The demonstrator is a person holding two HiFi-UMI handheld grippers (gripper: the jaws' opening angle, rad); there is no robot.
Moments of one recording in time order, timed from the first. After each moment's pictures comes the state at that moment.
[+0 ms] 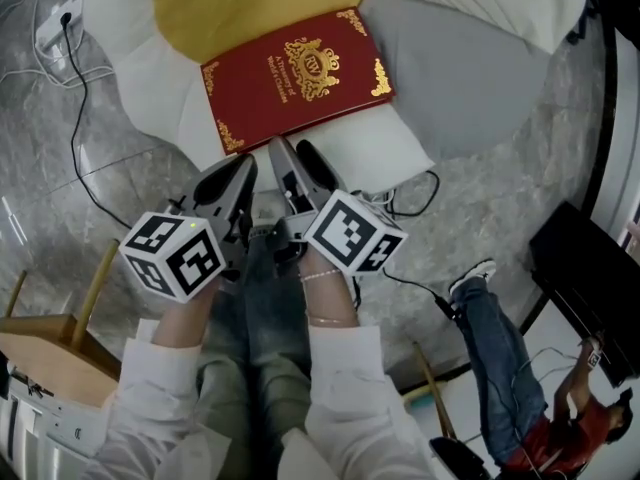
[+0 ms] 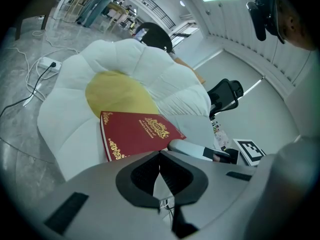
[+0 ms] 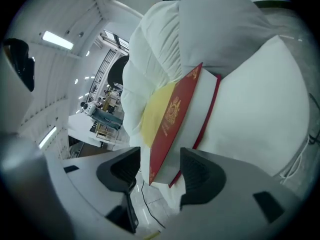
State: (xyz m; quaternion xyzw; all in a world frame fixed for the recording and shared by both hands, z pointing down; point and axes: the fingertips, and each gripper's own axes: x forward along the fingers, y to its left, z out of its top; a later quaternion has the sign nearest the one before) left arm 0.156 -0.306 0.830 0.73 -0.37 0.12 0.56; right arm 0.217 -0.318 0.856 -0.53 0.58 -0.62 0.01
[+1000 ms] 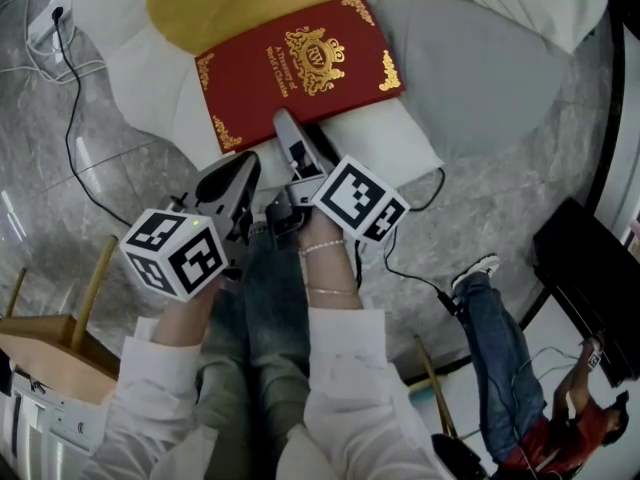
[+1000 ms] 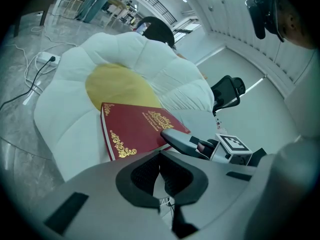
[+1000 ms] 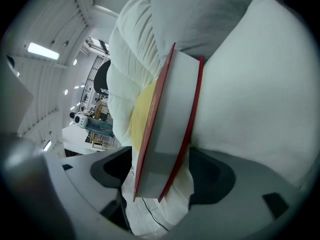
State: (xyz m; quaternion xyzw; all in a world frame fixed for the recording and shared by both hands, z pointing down) left arm 0.162 -0.300 0.854 0.73 -0.36 0.13 0.57; right arm 0.229 -0.335 0.906 -0.54 0.53 -0.65 0.04
